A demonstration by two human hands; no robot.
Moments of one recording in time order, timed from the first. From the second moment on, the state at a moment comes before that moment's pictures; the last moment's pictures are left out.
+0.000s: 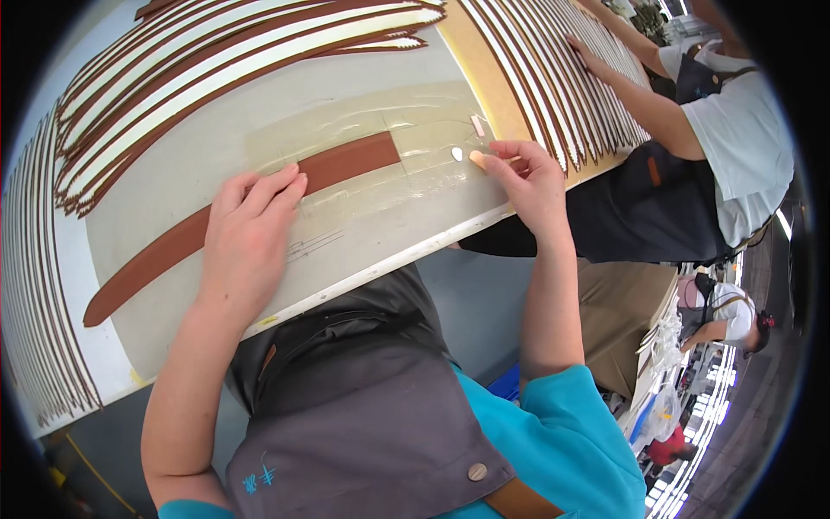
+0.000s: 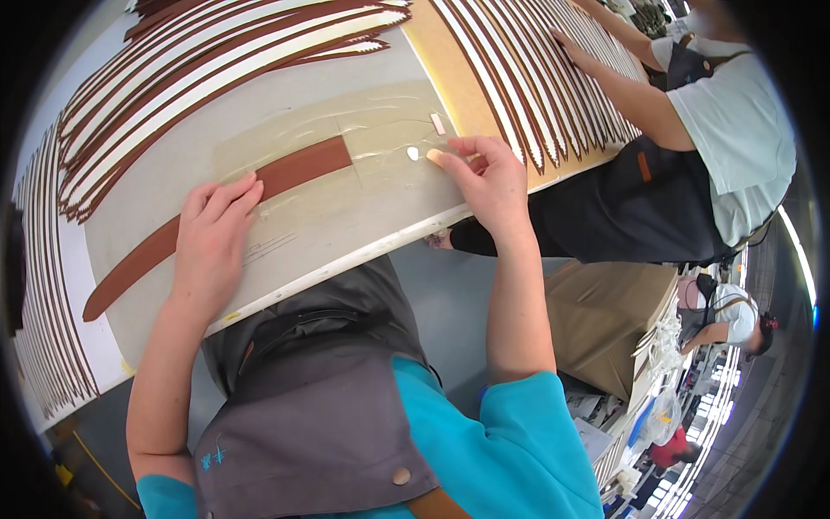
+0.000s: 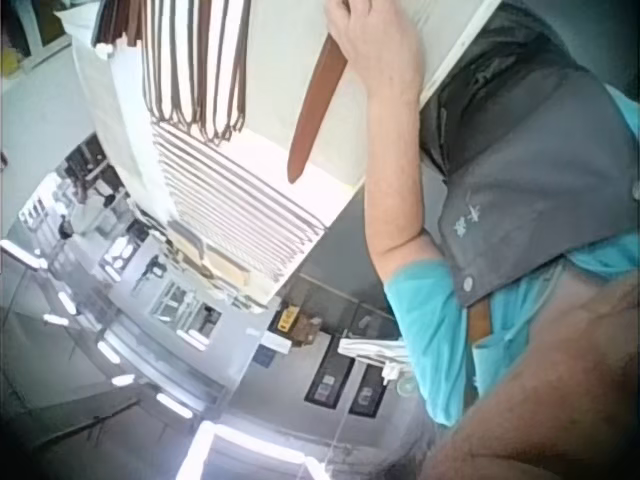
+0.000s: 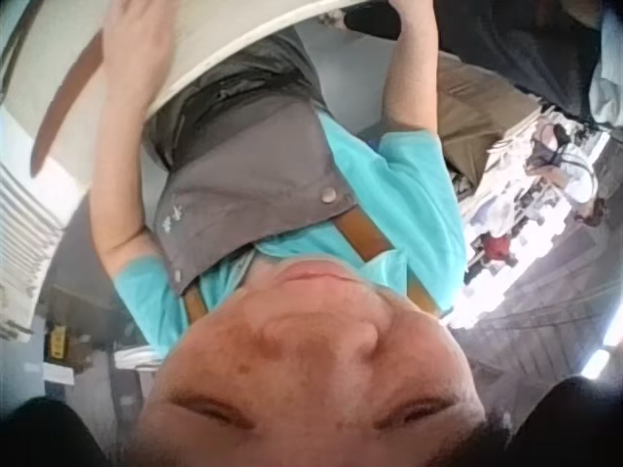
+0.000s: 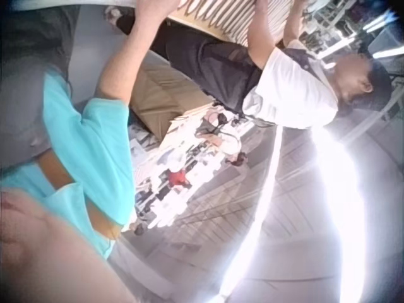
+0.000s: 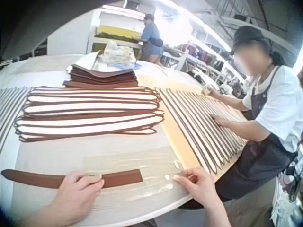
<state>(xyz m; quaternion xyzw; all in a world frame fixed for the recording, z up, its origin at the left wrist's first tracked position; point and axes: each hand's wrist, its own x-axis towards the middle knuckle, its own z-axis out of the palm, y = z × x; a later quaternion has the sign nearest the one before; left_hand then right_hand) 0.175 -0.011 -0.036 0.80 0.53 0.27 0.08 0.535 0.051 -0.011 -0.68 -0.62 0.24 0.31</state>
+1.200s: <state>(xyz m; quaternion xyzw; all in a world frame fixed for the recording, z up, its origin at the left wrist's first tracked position) 0.164 -0.009 -0.055 0.77 0.50 0.37 0.11 0.334 0.074 -0.013 -0.57 -0.66 0.39 0.27</state>
